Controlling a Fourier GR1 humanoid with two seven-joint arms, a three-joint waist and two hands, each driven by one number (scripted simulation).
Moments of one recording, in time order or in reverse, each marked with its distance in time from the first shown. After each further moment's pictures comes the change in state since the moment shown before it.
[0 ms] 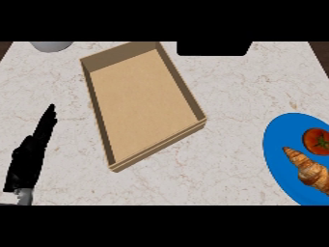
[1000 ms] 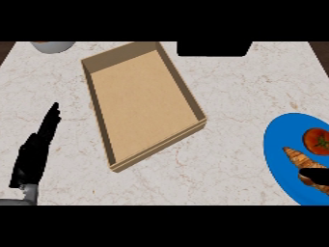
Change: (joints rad) left arm -0.021 -0.073 0.058 0.038 -0.069 -0.059 -0.009; right arm -0.226 0.100 0.169 -0.125 0.414 0.299 0.716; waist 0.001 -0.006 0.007
